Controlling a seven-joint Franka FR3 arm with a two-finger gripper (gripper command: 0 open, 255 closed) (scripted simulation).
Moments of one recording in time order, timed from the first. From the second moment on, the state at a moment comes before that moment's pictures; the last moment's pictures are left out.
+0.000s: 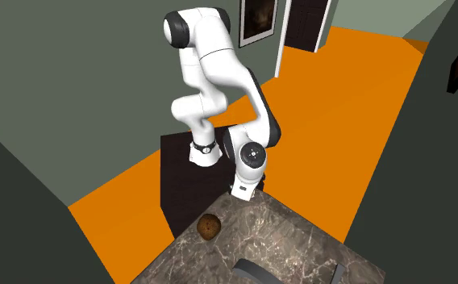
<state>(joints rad) 0.09 -0.12 0.16 -2.60 0.23 2.15 -0.07</state>
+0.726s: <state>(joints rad) 0.09 -0.12 0.16 -2.60 0.23 2.15 -0.08</state>
